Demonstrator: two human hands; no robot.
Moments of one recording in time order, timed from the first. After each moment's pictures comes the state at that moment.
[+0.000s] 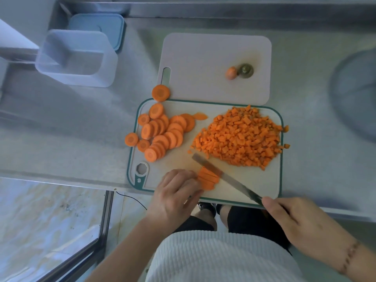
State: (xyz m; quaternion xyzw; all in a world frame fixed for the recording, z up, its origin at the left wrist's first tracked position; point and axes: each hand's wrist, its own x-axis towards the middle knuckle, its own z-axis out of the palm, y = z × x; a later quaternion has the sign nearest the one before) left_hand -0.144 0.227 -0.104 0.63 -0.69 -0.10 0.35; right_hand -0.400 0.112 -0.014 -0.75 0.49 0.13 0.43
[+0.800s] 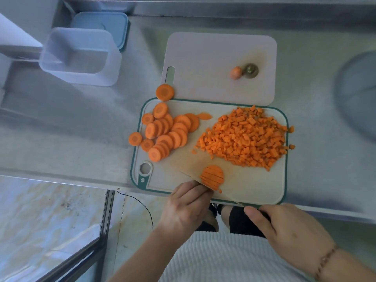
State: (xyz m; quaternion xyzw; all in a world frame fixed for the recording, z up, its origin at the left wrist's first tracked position) left_hand -0.166 0.239 -0.118 0.63 -0.69 -0.07 0.36; right_hand -0.373 0.129 -0.009 -0.80 0.45 0.20 0.35
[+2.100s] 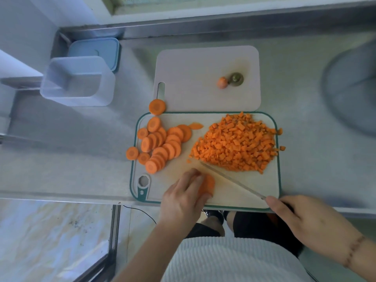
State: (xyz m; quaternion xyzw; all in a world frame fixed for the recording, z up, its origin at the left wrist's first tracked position) left_hand -0.158 0.213 -0.106 0.71 -0.65 -0.12 0.25; right_hand -0.414 0.104 -0.021 -0.76 0.51 0.15 0.37
